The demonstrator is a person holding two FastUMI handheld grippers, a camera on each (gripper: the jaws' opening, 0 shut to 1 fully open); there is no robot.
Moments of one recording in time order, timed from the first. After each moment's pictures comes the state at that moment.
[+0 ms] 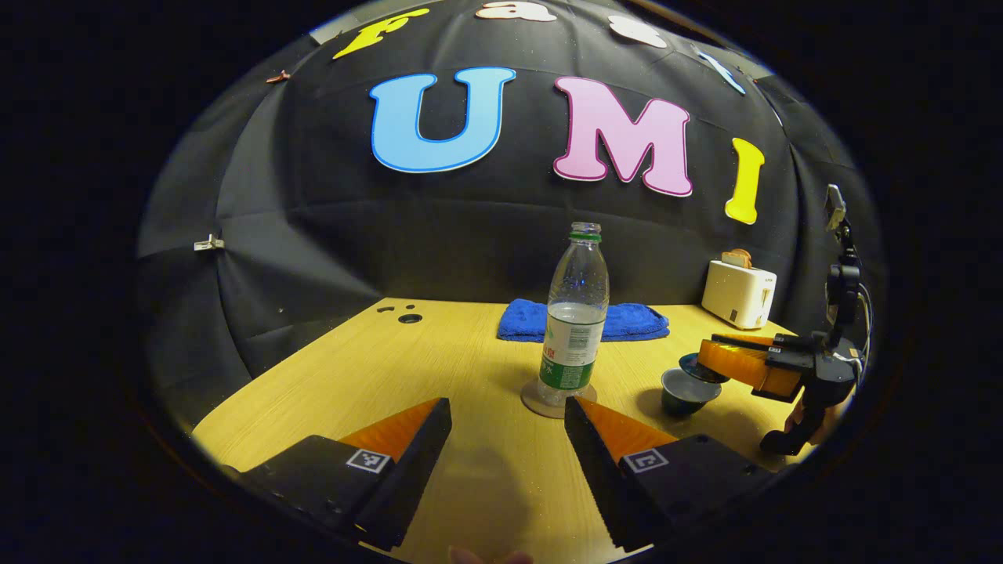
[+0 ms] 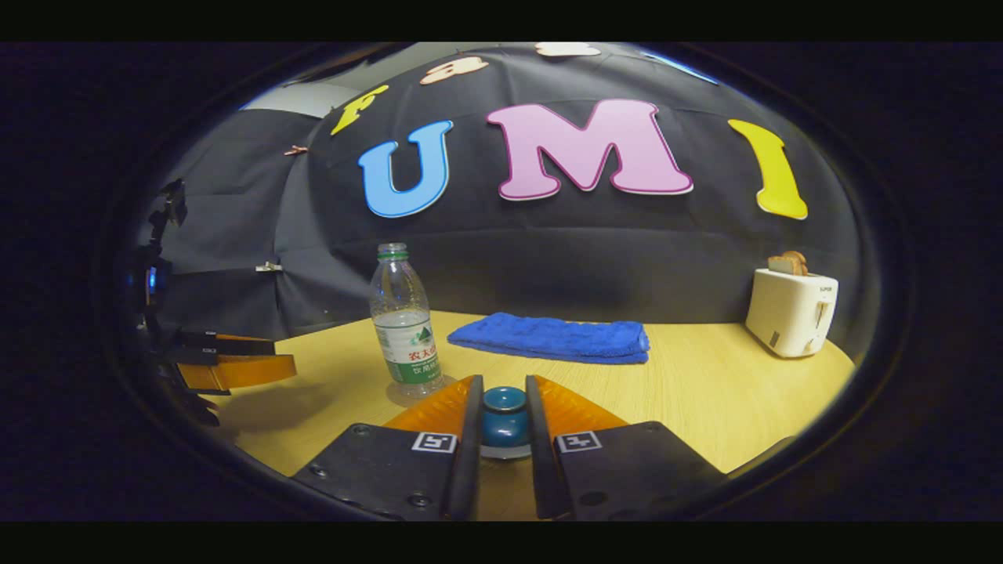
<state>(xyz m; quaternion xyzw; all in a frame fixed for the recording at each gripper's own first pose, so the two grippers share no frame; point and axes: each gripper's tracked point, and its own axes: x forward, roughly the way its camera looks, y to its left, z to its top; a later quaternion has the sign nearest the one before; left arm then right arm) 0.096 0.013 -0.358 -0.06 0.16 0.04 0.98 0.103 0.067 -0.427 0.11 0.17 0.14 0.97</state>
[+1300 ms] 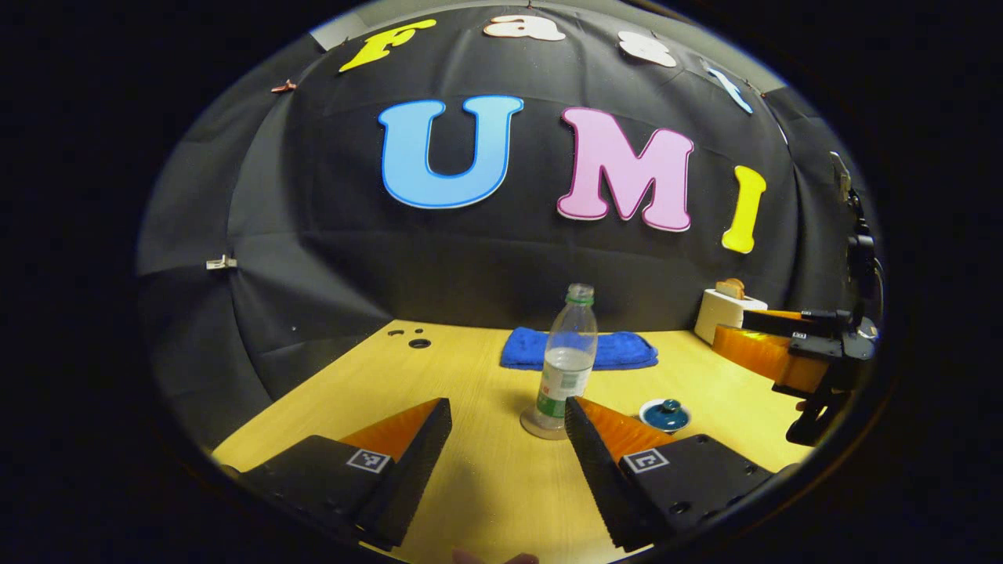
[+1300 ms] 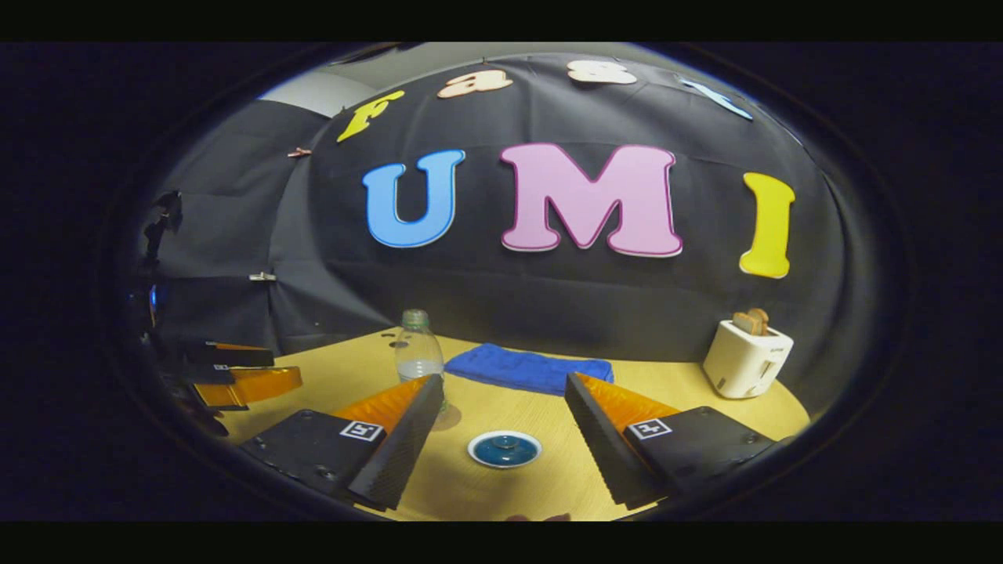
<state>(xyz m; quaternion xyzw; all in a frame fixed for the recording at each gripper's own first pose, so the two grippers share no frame) 0.069 0.016 -0.267 -0.06 0.13 0.04 0.99 0.081 0.049 -0.278 0.05 0.13 0.11 0.98</state>
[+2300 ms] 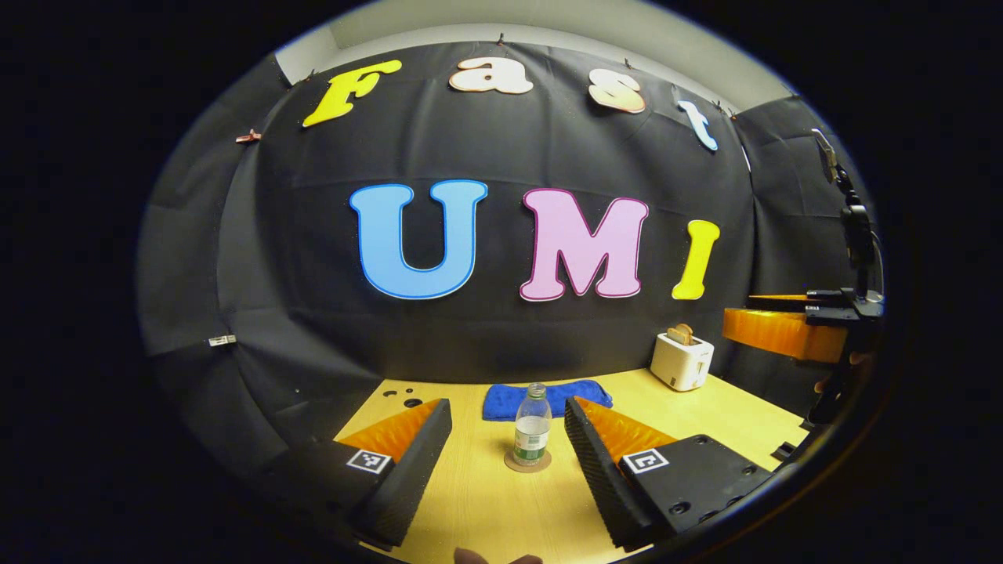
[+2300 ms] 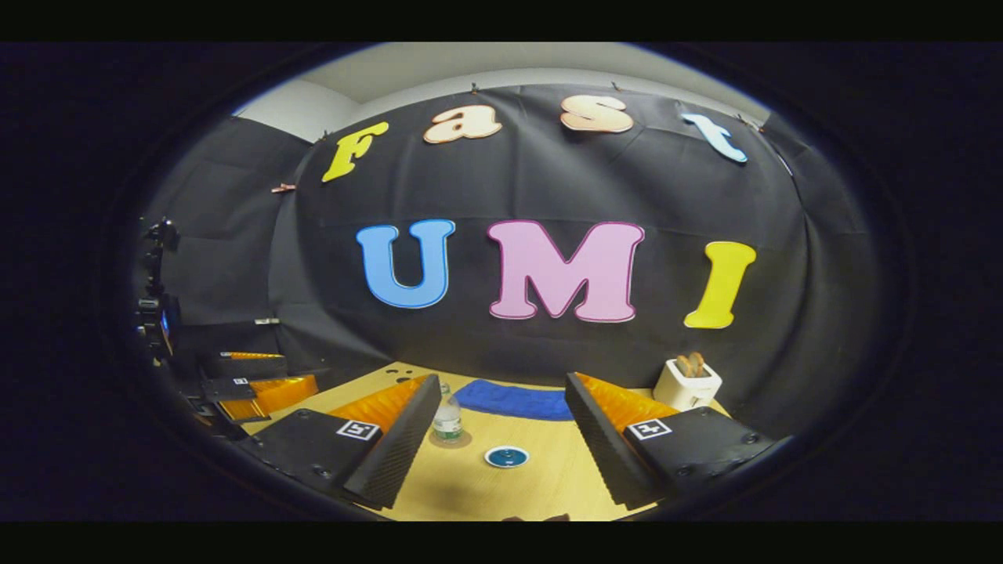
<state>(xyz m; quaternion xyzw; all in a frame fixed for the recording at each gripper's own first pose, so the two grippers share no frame) 0.015 0.021 -0.111 -0.04 0.08 -0.02 1.00 0.016 0.019 -0.103 0.06 0.11 0.05 0.99</state>
